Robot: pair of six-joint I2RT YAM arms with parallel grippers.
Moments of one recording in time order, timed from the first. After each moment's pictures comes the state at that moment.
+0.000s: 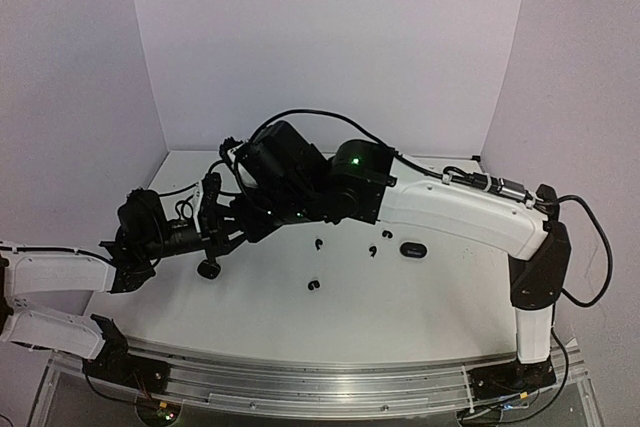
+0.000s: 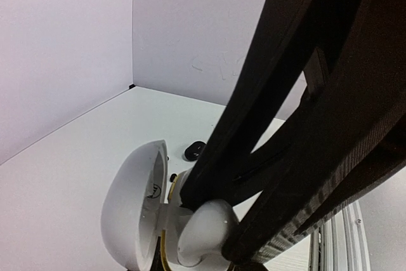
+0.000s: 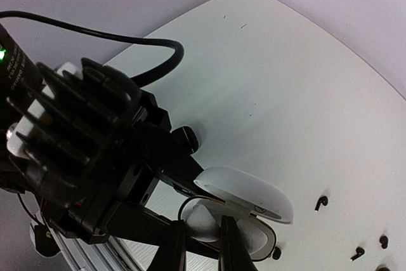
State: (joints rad) left arm -0.67 1.12 0.42 0.71 0.57 -0.05; right arm 1.27 2.06 2.15 -0.78 0.31 0.33
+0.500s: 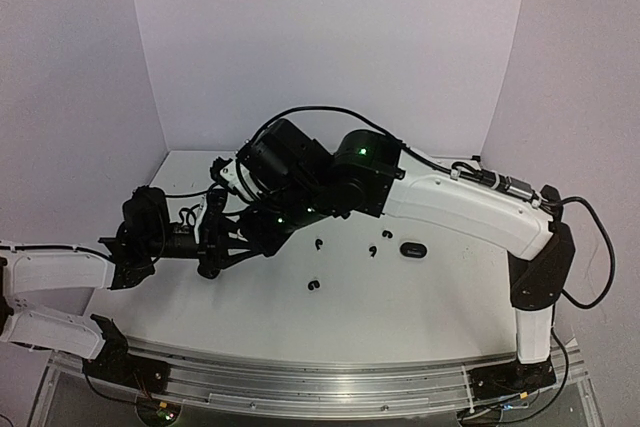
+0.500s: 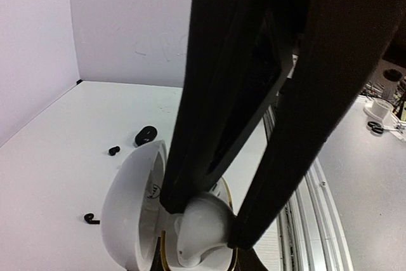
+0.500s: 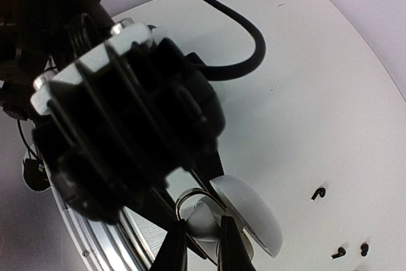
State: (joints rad) left arm -0.66 1.12 0.45 0.58 0.82 0.07; right arm 1.27 2.07 2.22 -0.96 0.17 0.14
